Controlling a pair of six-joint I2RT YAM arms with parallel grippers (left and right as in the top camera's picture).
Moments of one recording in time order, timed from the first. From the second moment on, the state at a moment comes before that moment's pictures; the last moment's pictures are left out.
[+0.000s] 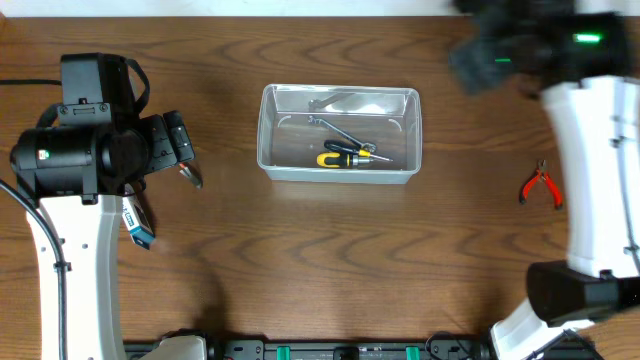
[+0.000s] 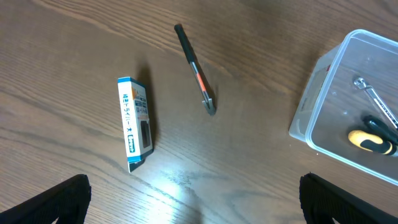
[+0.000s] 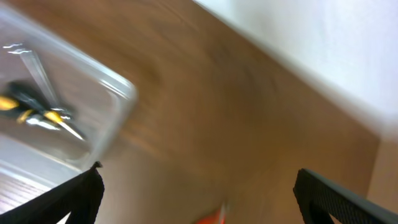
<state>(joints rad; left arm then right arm) 0.05 1.36 1.66 -1.38 -0.14 -0.25 0.05 1.80 2.18 -1.33 0.04 -0.37</state>
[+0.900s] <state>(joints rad) 0.05 1.36 1.66 -1.39 -0.14 -0.25 -0.35 1.84 1.43 -1.06 0.00 0.21</state>
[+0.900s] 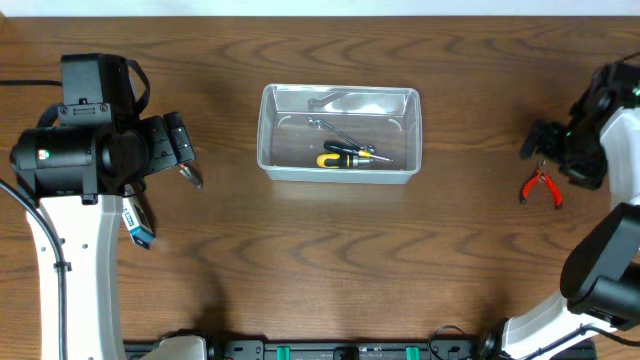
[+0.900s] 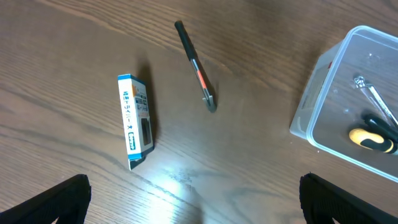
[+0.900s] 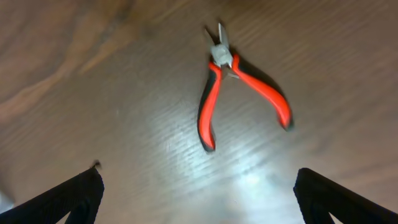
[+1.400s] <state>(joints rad) 0.05 1.36 1.66 -1.39 -0.14 -0.25 -0.35 1.84 1.22 -0.81 -0.01 0.26</state>
